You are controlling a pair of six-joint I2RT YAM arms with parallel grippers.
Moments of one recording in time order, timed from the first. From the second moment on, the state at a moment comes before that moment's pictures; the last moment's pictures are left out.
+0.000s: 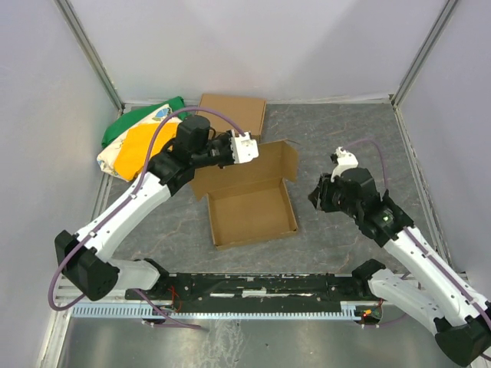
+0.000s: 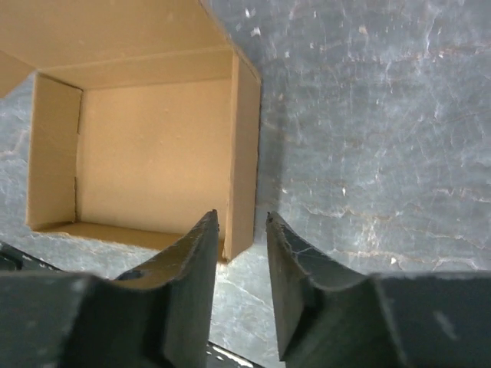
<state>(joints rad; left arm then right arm) -0.63 1.32 1.27 -0.35 0.38 0.85 0.54 0.79 0.73 -0.55 0.04 0.44</state>
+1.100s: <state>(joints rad) -0.65 1.27 1.06 0.00 0.48 0.60 0.54 1.17 0.86 -0.29 0.07 0.46</state>
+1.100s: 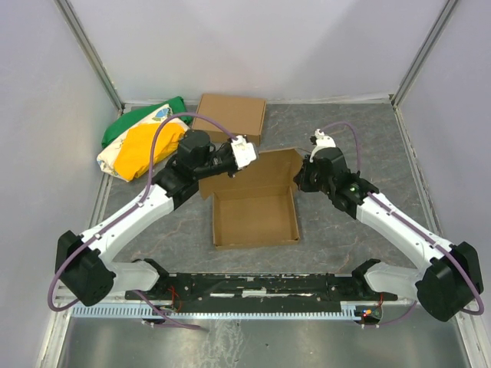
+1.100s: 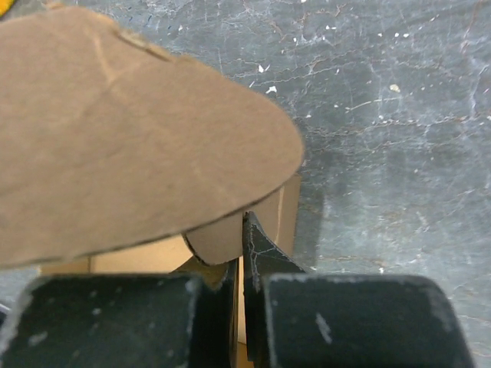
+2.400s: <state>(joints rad) -0.68 1.22 0.97 0.09 0.42 0.51 0.64 1.34 0.91 -0.16 0.03 0.47</state>
